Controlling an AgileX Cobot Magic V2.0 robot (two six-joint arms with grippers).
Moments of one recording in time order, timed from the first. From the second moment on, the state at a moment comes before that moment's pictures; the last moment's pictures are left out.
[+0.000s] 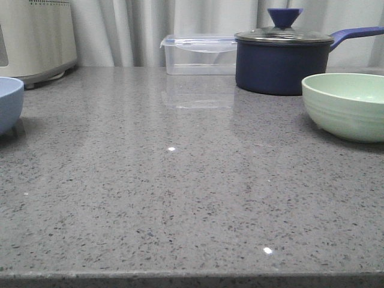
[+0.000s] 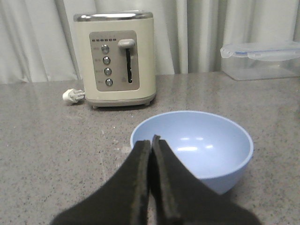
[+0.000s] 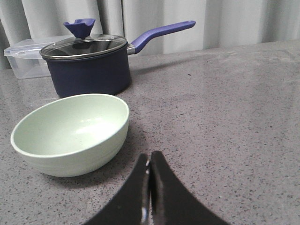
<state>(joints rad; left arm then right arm) -0.04 0.04 -0.17 -0.10 0.25 0.10 -0.01 0.01 -0.15 -0.03 0.30 0.18</state>
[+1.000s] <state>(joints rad) -0.04 0.56 -0.57 -0.10 0.49 0.10 -0.01 0.37 -0.48 -0.01 0.60 0.18</state>
